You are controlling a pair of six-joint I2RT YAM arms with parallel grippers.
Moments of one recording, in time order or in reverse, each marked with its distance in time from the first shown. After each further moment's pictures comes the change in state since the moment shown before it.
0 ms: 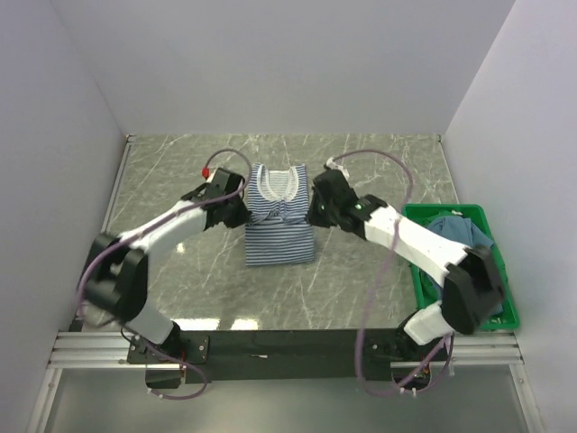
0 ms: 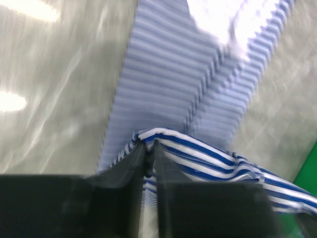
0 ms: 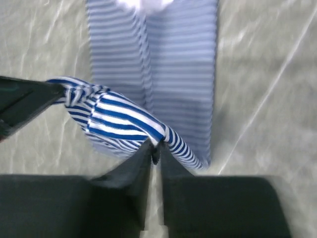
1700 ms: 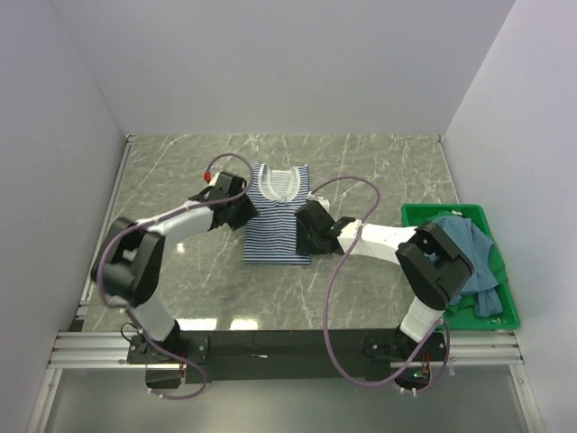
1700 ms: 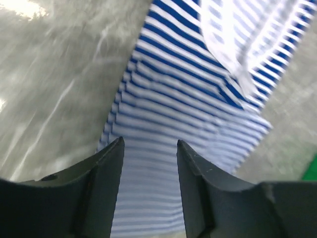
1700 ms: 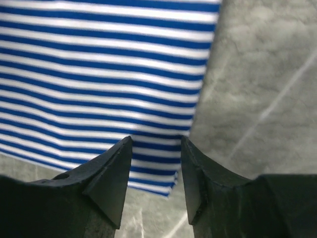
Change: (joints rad) left arm 0.037 0.195 -0.007 0.217 0.009 -0.026; right arm 0.071 0.261 -0.155 0.217 0.027 -0.053
